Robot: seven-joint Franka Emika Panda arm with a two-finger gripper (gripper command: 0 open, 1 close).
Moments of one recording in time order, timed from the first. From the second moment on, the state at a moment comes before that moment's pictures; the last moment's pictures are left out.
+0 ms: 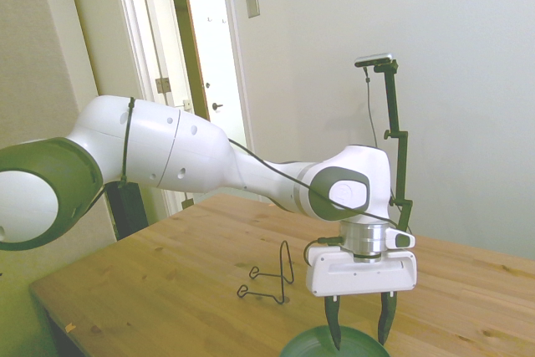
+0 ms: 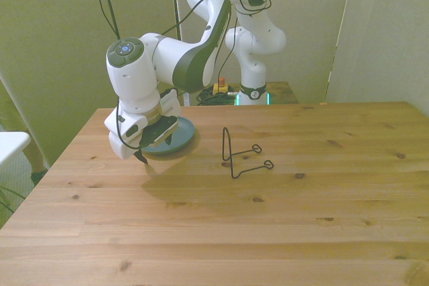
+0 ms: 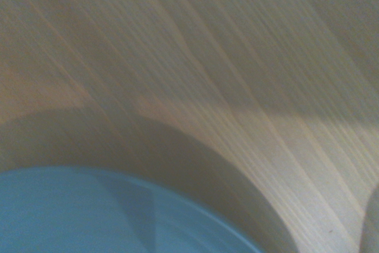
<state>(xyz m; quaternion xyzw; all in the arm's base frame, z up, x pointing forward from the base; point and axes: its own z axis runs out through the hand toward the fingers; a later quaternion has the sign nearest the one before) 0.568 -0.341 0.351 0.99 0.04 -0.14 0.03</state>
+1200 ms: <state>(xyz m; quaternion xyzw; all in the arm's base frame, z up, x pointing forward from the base) 0.549 -0.345 0.344 0.98 0.09 -0.16 -0.01</state>
